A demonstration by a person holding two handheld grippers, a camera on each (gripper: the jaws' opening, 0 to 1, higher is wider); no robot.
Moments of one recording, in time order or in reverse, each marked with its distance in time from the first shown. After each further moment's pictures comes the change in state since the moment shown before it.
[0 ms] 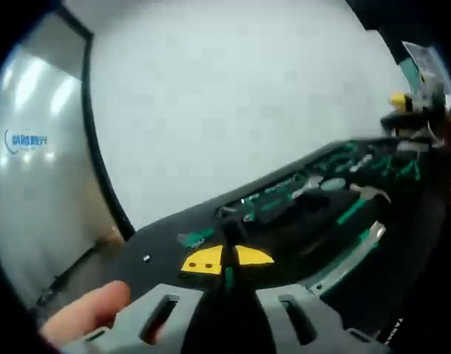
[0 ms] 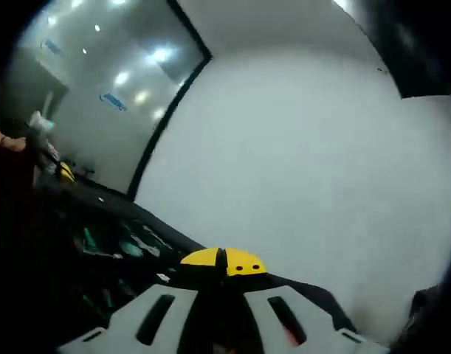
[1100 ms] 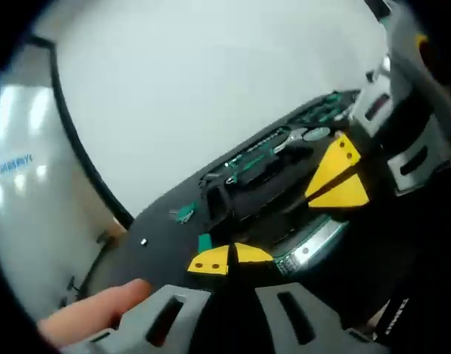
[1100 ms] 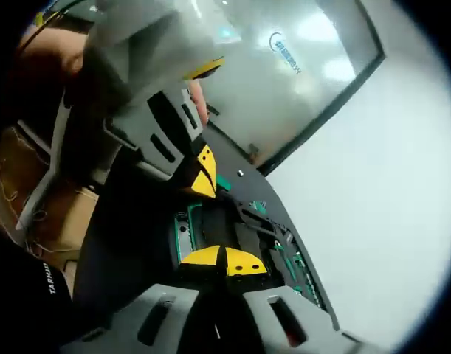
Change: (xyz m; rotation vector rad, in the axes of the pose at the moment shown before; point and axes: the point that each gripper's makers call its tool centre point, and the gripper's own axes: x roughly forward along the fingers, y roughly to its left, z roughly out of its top) left arm 0.007 -0.022 -0.035 0.210 0.182 -0.008; right arm 0.142 0.245 -0.089 -0.520 0.337 0.433
